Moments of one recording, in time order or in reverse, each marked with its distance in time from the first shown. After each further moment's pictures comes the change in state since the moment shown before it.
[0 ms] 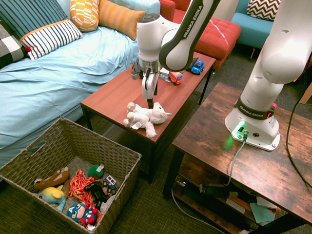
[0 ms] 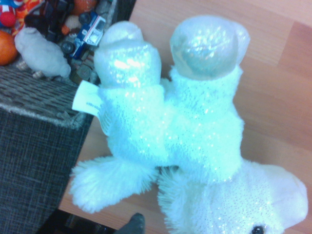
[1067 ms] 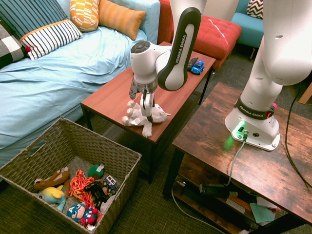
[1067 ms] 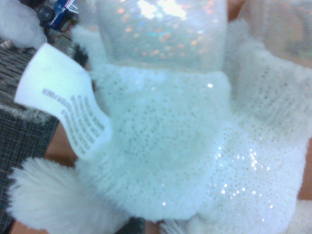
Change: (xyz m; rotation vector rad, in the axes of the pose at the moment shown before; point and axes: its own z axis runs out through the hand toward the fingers) arm 0.010 -0.027 0.066 -0.063 0.015 -0.059
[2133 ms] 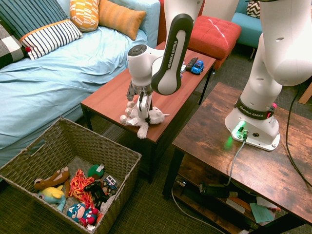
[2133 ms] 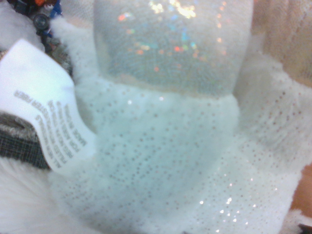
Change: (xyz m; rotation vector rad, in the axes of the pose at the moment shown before) arm 0.007 -0.008 0.010 0.011 -0.017 0.035
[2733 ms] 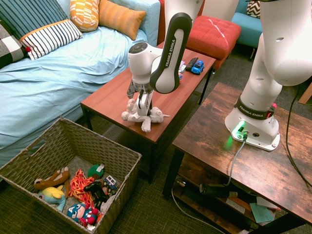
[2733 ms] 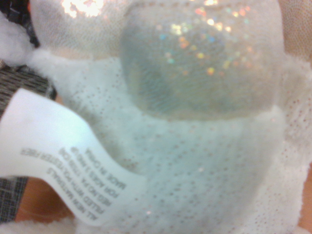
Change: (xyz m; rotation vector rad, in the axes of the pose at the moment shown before) arm 0.010 0.010 -0.002 0.008 0.000 0.051
